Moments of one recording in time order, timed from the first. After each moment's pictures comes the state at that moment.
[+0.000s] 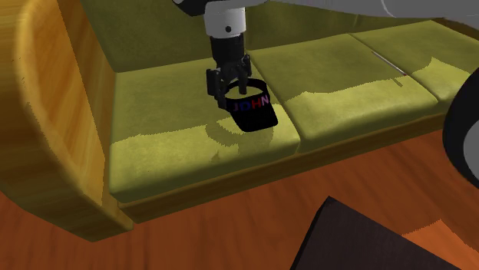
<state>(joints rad) -0.14 0.41 -0.25 -1.44 0.17 1.59 -0.42</state>
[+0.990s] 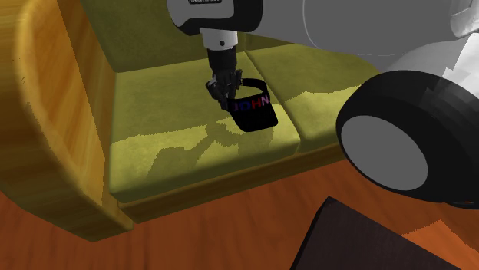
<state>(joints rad) -0.20 0.65 -0.24 -1.21 0.21 1.59 -0.45</state>
